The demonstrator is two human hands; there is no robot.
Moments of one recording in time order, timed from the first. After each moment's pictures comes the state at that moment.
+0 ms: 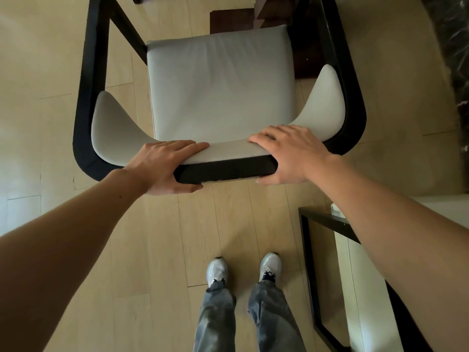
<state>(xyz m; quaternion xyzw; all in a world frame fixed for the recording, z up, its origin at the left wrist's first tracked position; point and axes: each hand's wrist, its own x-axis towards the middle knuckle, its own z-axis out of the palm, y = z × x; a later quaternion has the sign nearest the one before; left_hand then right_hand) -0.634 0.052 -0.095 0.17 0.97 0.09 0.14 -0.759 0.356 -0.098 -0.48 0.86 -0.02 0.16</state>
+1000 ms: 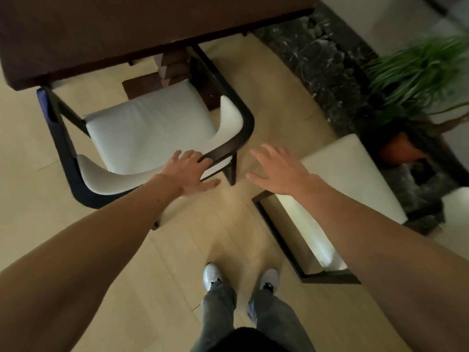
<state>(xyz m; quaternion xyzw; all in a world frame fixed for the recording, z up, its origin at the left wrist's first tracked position) -0.610 0.166 0.053 0.30 0.94 -0.02 0.17 -0.574 0.418 0.092 -0.12 0.98 -0.03 0.19</state>
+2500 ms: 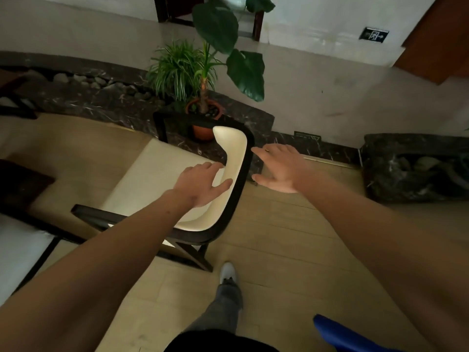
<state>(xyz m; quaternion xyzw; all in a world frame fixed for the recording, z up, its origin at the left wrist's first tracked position) -0.236 0.765 0.161 0.57 0.81 0.09 0.10 -0.056 0.939 0.206 0.20 0.98 0.02 0.06</state>
